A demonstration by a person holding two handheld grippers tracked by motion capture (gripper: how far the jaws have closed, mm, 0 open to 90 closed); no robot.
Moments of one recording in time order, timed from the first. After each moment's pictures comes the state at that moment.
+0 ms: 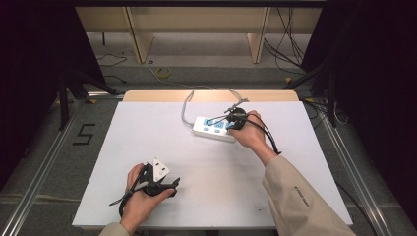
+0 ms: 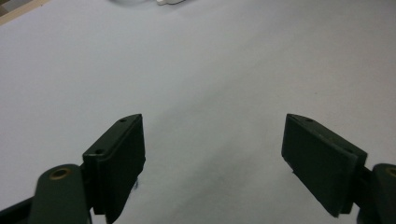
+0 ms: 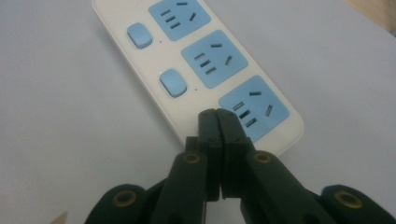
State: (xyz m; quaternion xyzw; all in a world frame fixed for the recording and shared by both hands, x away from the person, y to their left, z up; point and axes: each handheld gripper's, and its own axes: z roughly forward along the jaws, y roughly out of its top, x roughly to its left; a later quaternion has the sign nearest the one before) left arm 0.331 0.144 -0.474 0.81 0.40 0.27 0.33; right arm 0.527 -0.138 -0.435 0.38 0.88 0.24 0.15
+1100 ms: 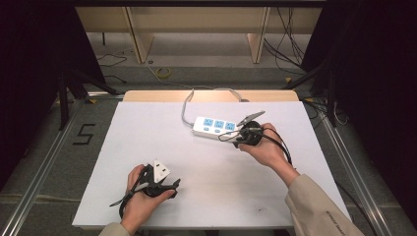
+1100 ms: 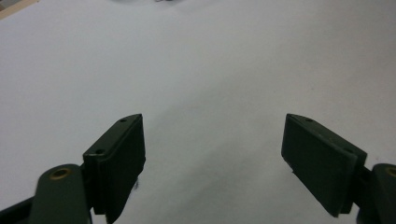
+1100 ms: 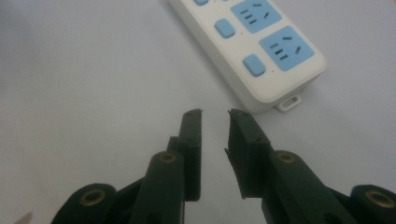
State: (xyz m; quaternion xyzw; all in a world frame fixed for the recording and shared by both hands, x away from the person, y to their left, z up) left arm 0.329 0.143 -0.476 0.82 0.40 0.26 0.33; right arm 0.460 -0.173 -0.421 0.36 0.88 0.28 0.12
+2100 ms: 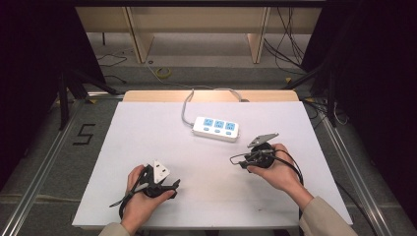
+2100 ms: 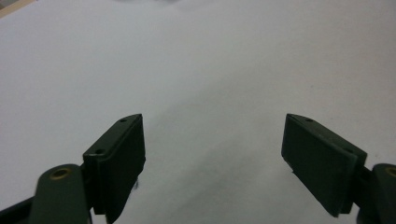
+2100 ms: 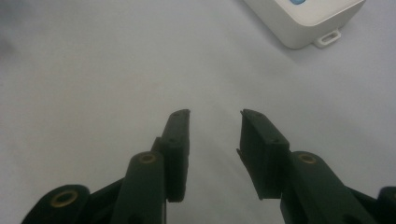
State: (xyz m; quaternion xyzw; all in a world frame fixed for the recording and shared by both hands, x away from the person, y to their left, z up) left arm 0.328 0.143 -0.477 0.82 0.40 0.26 0.33; right arm 0.406 -0.201 -0.444 0.35 0.88 0.31 0.11
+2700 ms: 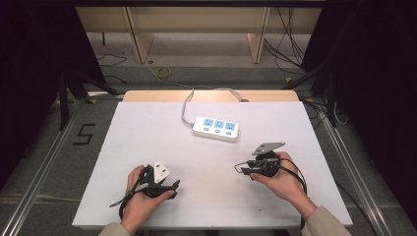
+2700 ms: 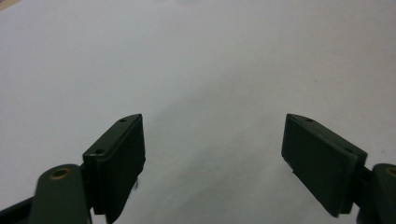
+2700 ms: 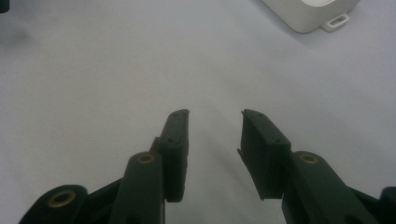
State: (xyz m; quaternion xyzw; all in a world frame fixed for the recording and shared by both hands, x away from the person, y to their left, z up) left arm 0.329 0.144 -0.479 0.82 0.40 0.26 0.32; right arm 0.387 -0.211 -0.455 0.35 0.87 0.33 0.11
